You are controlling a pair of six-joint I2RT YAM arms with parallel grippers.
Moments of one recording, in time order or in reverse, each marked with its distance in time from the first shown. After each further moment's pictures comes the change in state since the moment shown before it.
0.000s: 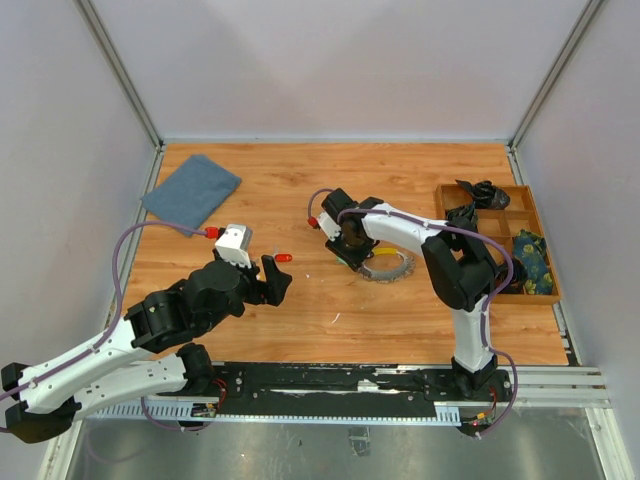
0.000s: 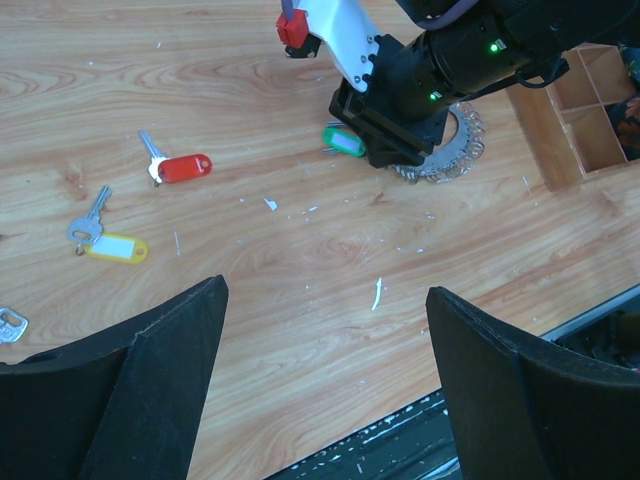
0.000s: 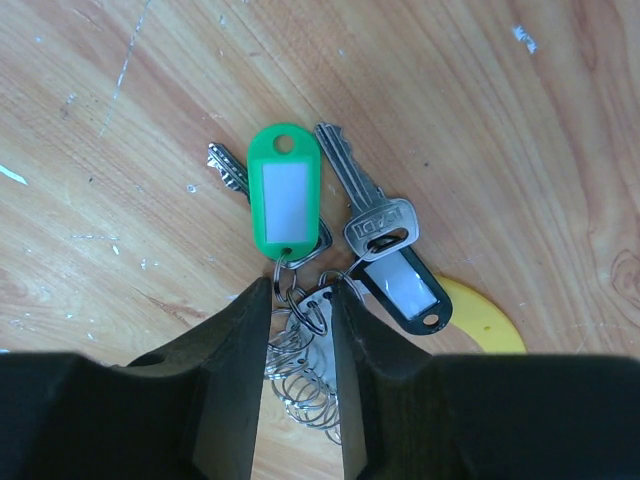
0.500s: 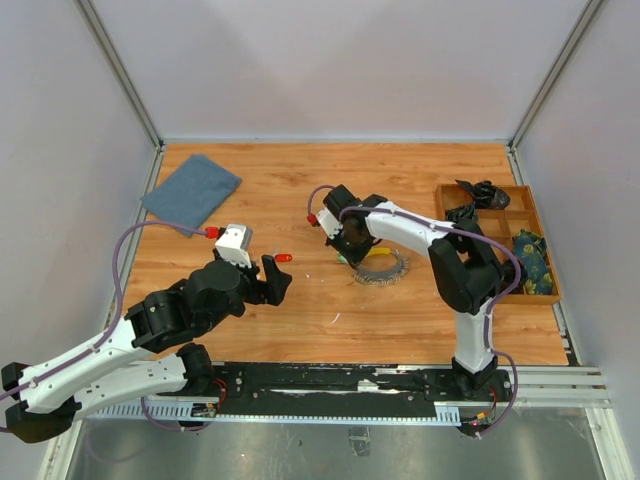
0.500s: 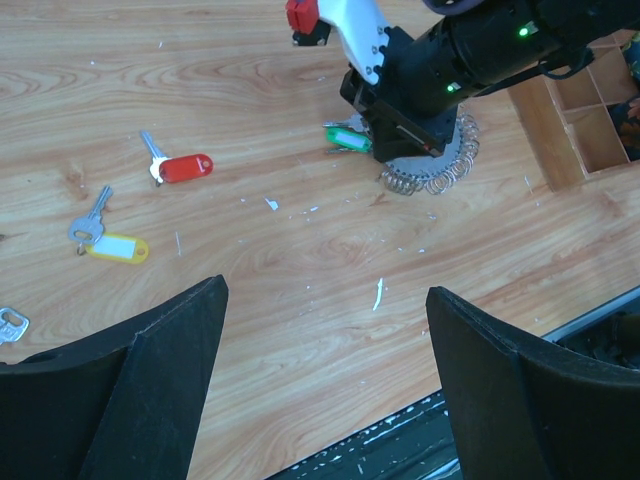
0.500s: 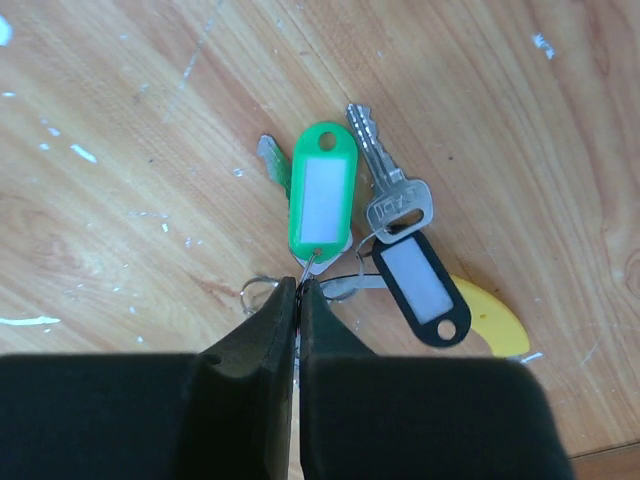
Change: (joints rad) left arm 0.000 0.003 0.000 0.000 -0.003 0.000; right arm -0.001 -0.023 0.003 -0.018 -0.060 0.002
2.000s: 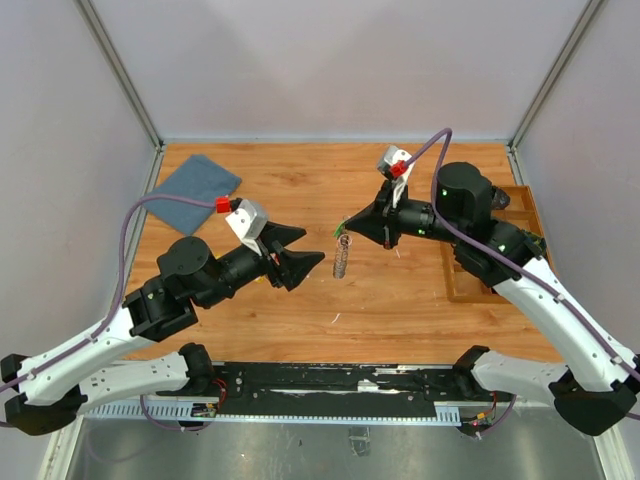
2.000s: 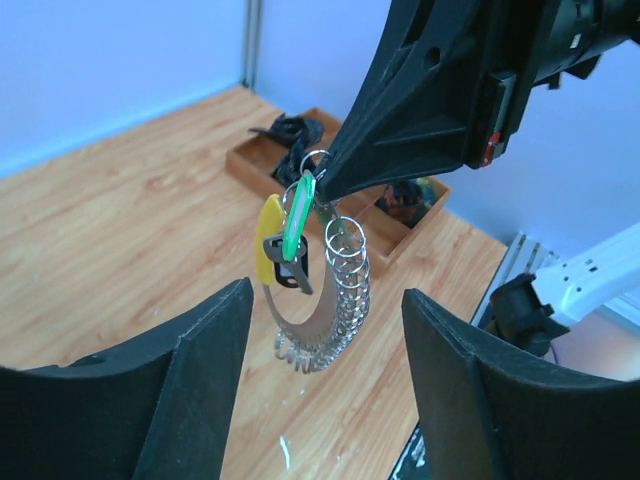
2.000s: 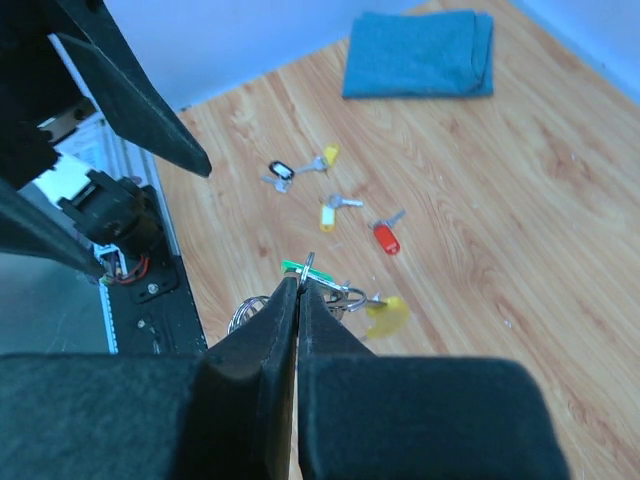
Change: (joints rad) left arm 0.002 0.105 0.166 0.435 0.388 0.393; right arm 0.000 -0.894 -0.138 0.314 -0.411 0.272
